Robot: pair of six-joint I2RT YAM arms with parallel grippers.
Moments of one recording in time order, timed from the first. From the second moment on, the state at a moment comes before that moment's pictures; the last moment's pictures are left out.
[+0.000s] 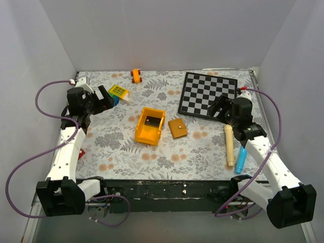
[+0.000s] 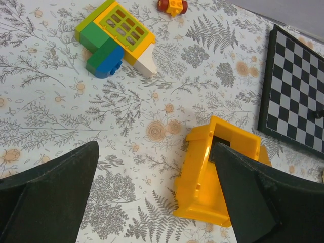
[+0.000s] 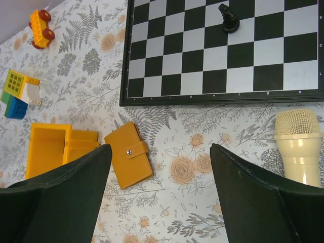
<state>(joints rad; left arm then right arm) 0.05 1.14 0.99 -0.33 0.21 -0.33 0.26 1.01 0.80 -0.28 0.06 0.60</state>
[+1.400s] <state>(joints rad) 0.06 1.14 0.99 -0.33 0.14 -0.36 0.72 1.45 1.27 -0.41 0.35 0.16</state>
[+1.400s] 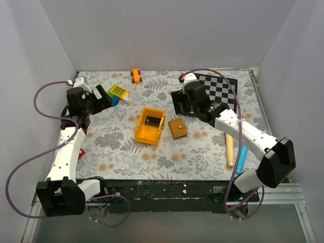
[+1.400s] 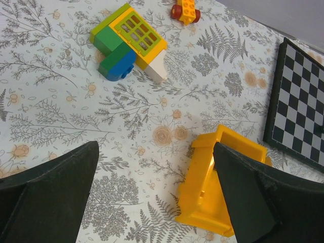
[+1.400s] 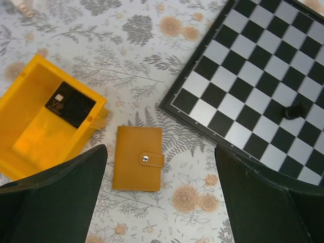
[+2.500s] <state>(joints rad) 0.06 1.10 0.99 -0.34 0.14 -0.35 0.59 1.72 1.15 -0.35 0.05 0.37</state>
